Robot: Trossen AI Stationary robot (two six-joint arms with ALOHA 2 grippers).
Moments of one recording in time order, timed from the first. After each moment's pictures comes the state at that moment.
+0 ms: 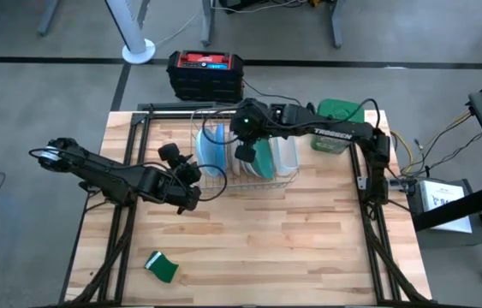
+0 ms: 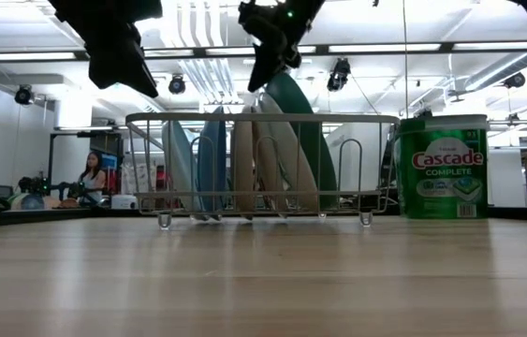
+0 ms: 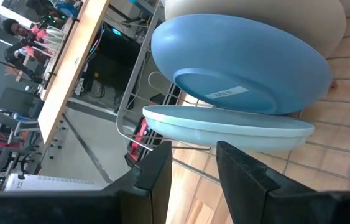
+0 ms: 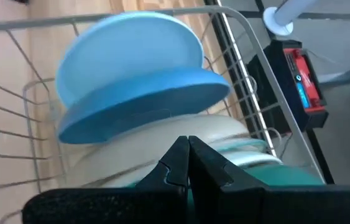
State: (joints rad) left arm -0.27 1.31 1.01 -0.95 -1.03 -0.32; right arm -0.22 1.95 1.94 -0.88 0.18 -0.15
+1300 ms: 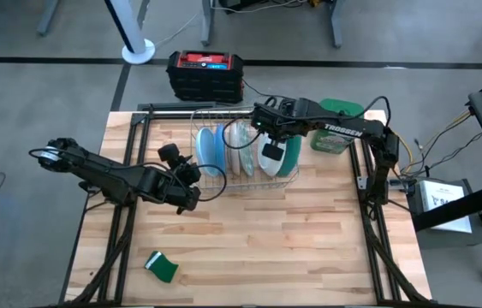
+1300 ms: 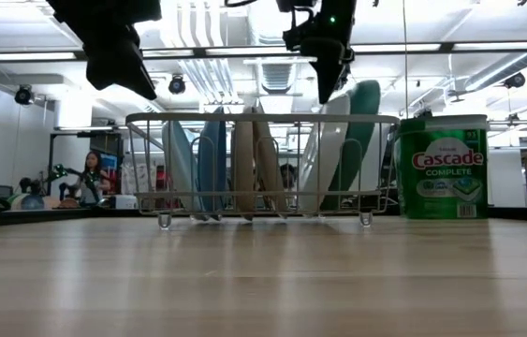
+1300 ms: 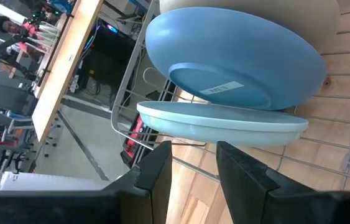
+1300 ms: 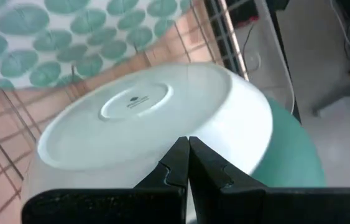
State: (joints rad) left arm -0.27 1.31 1.00 -0.96 -1.01 -0.34; right arm -0.25 1.89 1.91 -1.35 0.35 0.02
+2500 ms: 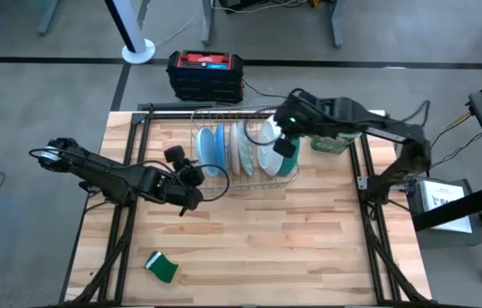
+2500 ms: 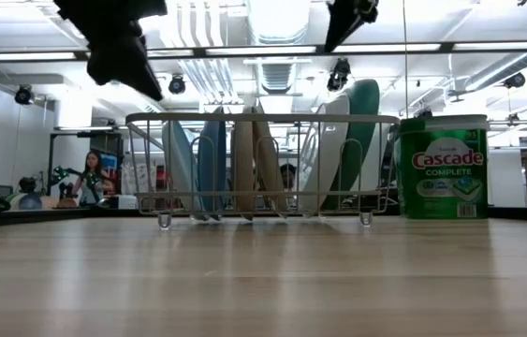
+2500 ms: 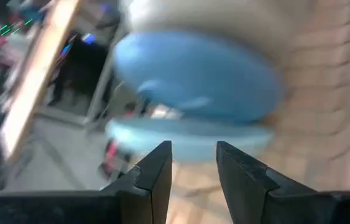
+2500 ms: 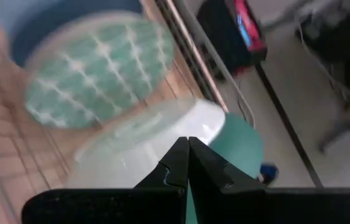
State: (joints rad) left arm -0.27 1.31 1.00 -0.87 -0.93 -0.26; right arm -0.18 1.60 1.82 -1.20 0.40 0.05
